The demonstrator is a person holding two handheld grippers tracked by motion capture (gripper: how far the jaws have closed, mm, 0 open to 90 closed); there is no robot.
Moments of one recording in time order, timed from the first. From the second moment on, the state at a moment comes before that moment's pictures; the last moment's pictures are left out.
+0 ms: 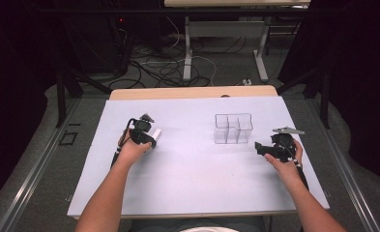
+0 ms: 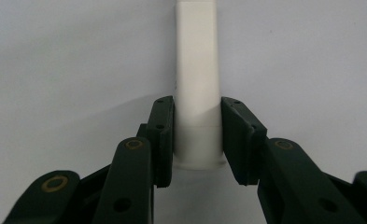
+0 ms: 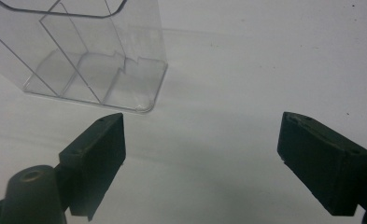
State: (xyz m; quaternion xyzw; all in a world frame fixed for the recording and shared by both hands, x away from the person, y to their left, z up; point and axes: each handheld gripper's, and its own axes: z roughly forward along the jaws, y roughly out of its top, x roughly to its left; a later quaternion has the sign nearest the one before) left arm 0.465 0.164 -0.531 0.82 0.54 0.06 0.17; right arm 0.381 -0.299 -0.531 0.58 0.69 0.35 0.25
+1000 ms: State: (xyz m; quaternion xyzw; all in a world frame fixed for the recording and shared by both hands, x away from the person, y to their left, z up) left arm 0.448 0.163 -0.517 0.82 0.53 0.04 0.21; right arm 0.377 -0.297 -0.524 0.54 0.70 0.37 0.27
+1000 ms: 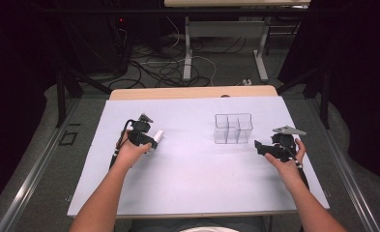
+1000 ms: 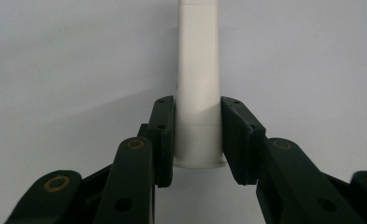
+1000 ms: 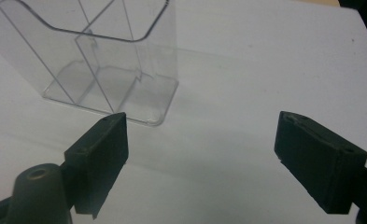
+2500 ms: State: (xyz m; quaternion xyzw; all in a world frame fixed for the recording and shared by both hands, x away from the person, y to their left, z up) left arm 0.372 0.115 -0.498 0.85 0.44 -0.08 0.30; right arm 0.346 -0.205 -0.514 0.23 0.86 0.31 0.33
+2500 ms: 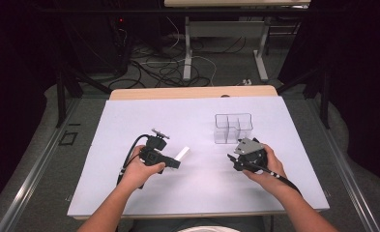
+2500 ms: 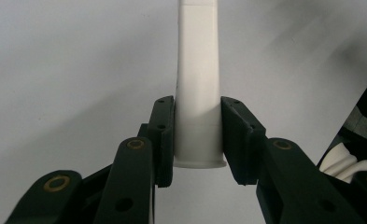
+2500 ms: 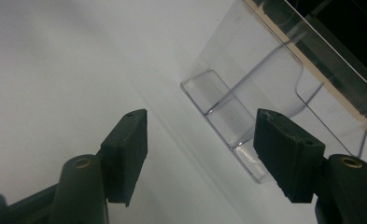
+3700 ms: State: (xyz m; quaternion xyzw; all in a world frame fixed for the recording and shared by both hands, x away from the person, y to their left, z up) left arm 0.359 0.093 -0.504 0.85 0.41 -0.13 0.30; right arm 0.309 -0.142 -0.532 -0.09 0.87 0.27 0.40
